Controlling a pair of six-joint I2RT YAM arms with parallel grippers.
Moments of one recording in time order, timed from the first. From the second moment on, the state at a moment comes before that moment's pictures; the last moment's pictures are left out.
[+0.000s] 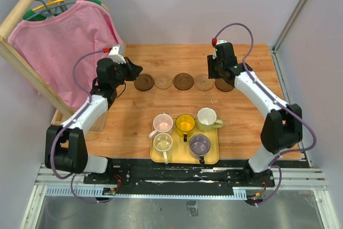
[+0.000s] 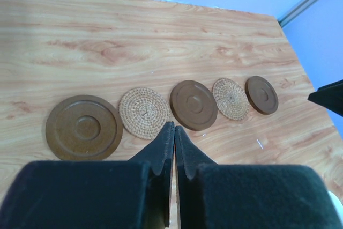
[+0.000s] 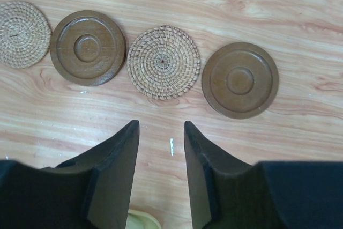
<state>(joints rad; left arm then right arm) -0.14 1.40 0.90 0.29 0.34 -0.41 0.37 1.70 1.46 -0.49 0.14 0.14</state>
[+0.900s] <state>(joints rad) -0.22 0.95 0.69 0.26 0.30 -0.39 0.37 1.02 0.96 -0.19 0.18 0.12</state>
